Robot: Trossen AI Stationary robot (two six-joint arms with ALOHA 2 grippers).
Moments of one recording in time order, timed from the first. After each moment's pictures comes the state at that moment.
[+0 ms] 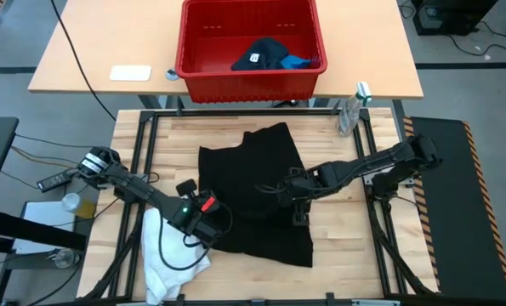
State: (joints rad) left arm -0.48 1.64 1.18 -1.15 -0.53 -0.92; right arm 0.20 1.57 1.19 -0.79 0.06 0.20
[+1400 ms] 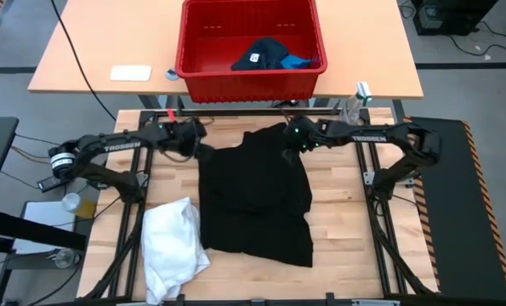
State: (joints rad) left arm 0.47 1.29 0.87 -0.75 -0.19 -0.70; right arm -0.45 1.54 0.93 -0.37 0.00 0.24
